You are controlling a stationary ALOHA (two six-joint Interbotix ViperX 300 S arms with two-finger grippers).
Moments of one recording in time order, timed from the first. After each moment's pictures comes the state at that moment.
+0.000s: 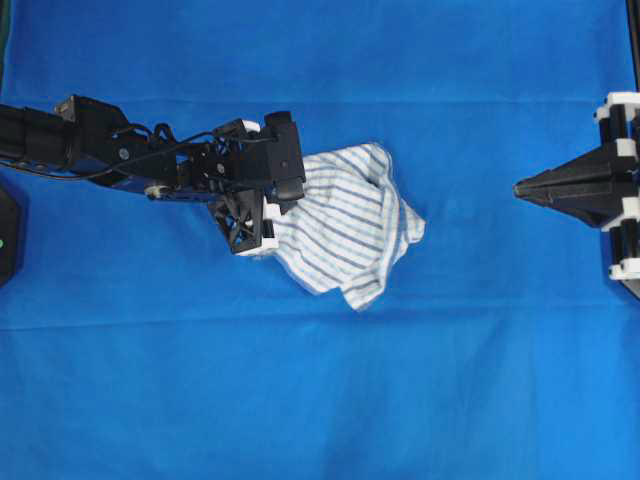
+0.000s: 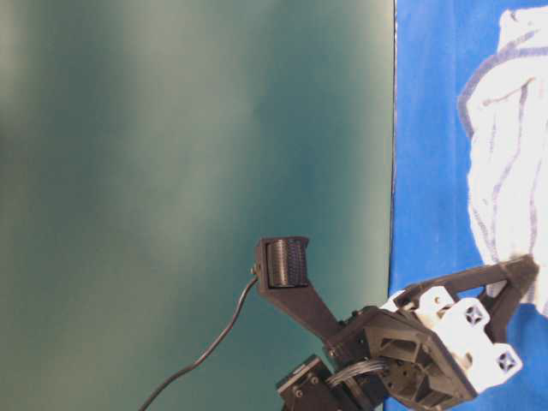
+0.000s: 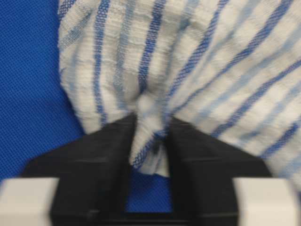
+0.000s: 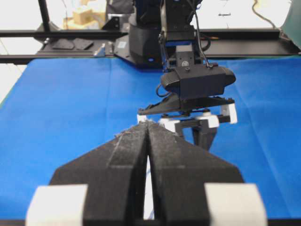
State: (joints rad) left arm 0.14 0.20 0.66 -0.02 -0.03 0.02; right arm 0.00 -0.96 1.17 0.00 -0.17 0.00
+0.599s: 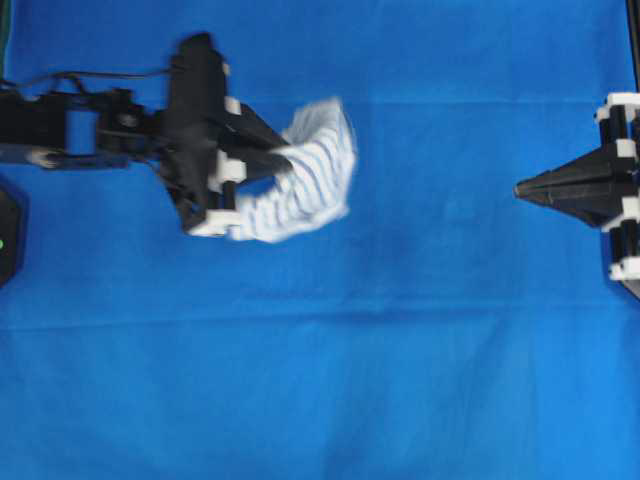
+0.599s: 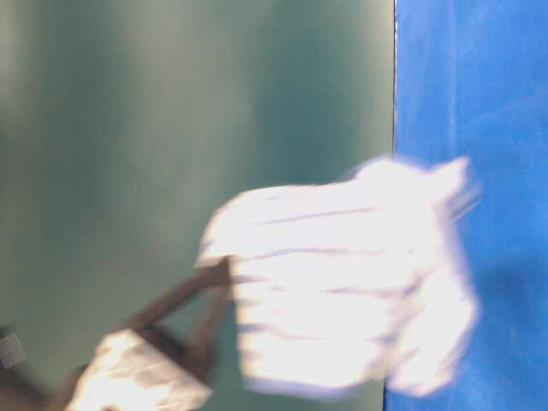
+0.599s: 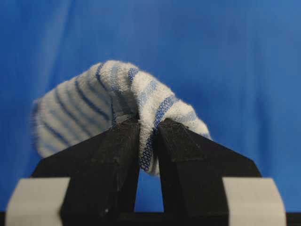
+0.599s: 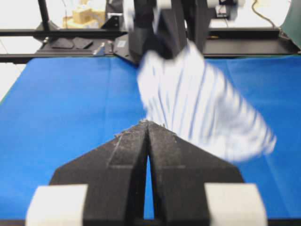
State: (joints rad) left arm 0.10 -0.30 0.66 -0.02 -0.02 0.02; right arm -0.01 -0.96 1.17 0.00 -0.17 0.00
